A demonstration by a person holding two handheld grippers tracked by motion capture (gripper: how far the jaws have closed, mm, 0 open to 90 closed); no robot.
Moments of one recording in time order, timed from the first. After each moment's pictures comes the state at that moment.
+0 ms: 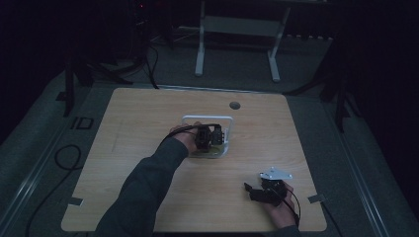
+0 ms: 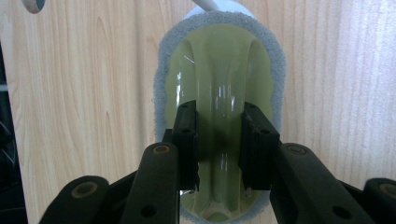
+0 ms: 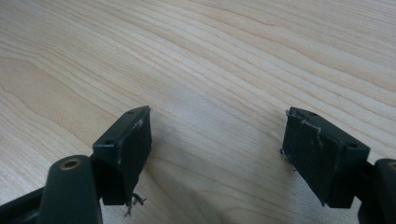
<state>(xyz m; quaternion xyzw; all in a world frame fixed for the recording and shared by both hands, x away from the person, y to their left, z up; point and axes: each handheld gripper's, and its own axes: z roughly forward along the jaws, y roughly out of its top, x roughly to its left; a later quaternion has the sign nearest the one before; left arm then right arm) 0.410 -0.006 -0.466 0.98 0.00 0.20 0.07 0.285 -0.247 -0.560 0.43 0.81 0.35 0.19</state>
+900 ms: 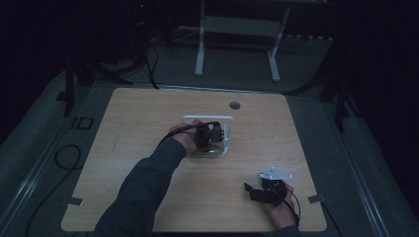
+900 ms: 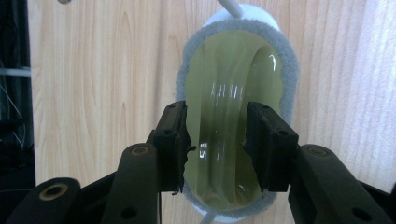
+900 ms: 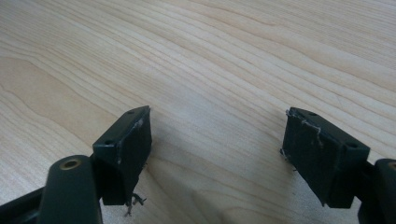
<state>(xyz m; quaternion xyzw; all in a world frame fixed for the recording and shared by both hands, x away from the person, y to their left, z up) 0.407 -0.004 -0.457 0.97 0.04 0.23 0.08 0.285 -0.247 -0.560 0.43 0.81 0.35 0.19</state>
